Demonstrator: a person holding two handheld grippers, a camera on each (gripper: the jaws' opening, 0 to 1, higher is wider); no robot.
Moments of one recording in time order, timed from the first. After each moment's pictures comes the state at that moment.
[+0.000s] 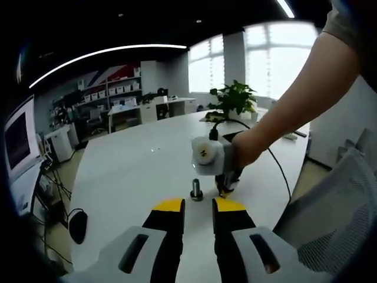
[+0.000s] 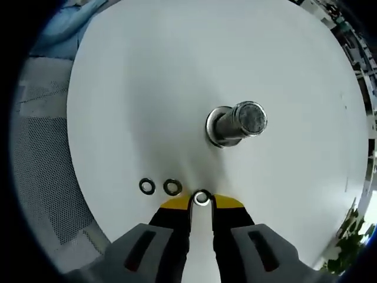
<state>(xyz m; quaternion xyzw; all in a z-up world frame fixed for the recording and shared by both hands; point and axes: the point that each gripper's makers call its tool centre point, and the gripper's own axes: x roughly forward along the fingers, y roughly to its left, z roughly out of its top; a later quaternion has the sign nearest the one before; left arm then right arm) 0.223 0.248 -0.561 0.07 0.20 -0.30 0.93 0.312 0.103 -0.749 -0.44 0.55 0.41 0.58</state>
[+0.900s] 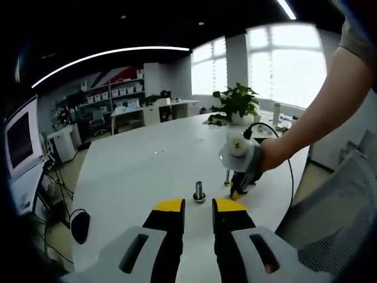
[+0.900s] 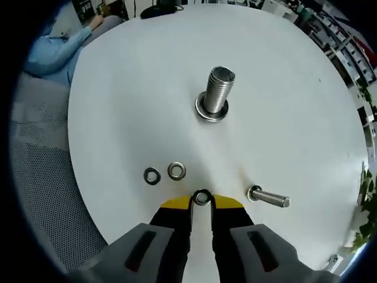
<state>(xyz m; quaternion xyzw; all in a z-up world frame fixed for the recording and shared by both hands) 0.225 0.252 -0.555 0.07 0.19 -0.29 0.94 0.295 0.078 -0.745 -0.35 0.53 0.38 0.68</state>
